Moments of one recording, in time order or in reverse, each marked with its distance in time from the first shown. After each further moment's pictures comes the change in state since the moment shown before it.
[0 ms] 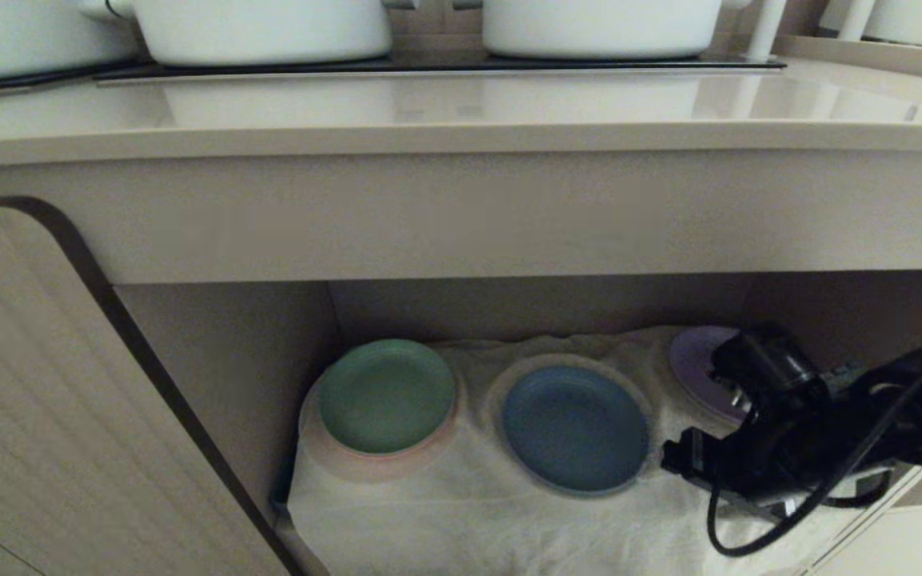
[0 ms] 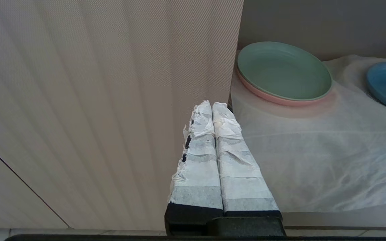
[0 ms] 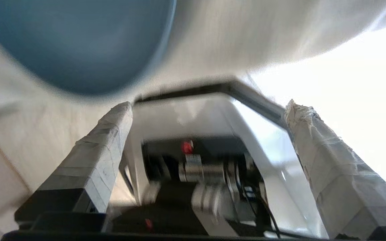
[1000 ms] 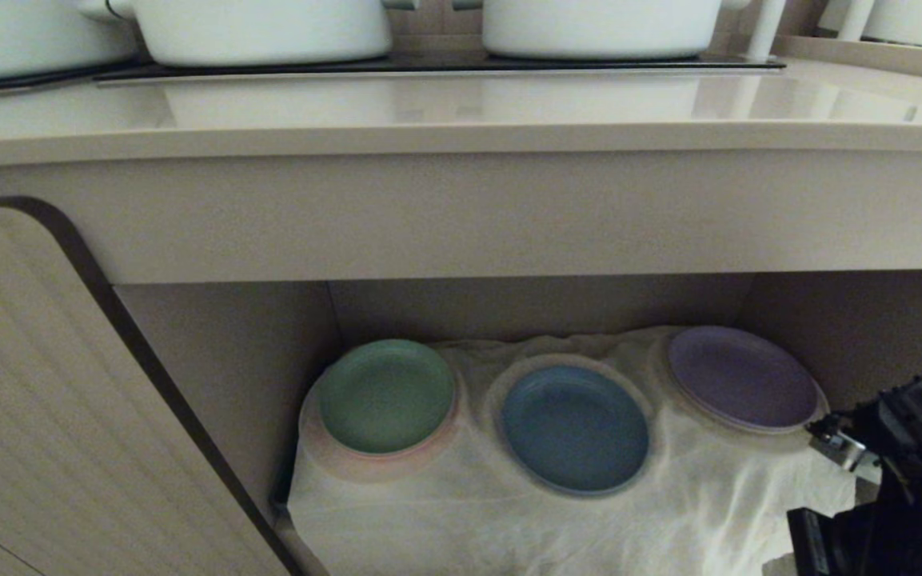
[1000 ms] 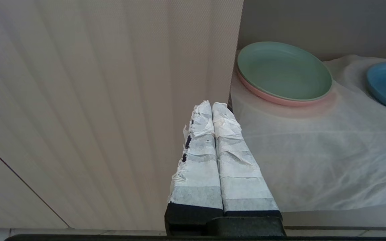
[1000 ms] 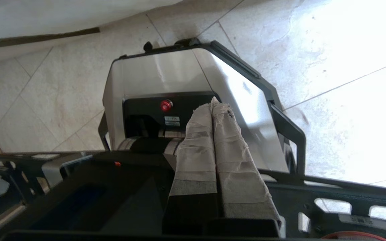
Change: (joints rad) left arm 0.000 0.000 0.000 0.000 0.000 0.000; right arm 0.004 -0.378 0.252 0.105 0.011 -0.074
